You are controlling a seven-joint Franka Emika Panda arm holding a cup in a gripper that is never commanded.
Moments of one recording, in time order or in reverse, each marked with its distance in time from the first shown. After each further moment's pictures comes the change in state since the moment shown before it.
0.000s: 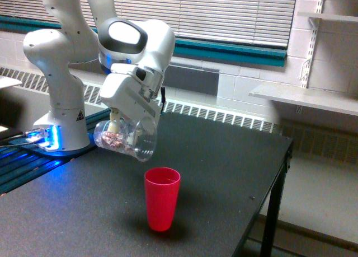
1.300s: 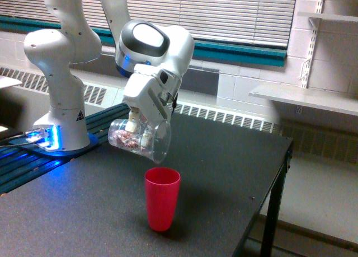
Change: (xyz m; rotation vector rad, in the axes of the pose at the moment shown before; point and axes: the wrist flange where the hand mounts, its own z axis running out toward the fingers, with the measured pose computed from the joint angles) arm 0.010 -0.037 -0.010 -0.084 0.041 -0.125
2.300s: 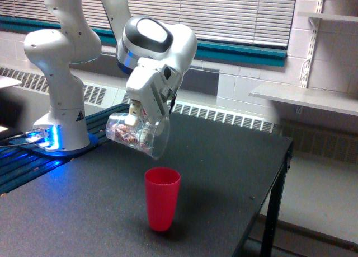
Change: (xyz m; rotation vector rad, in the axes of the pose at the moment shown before) arm 0.010 0.006 -0.003 -0.059 0.032 -0.066
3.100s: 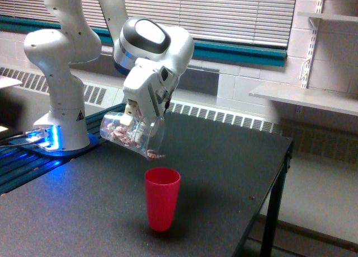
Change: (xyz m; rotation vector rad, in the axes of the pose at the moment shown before) arm -0.006 0.007 0.005 -0.032 0.012 -0.041
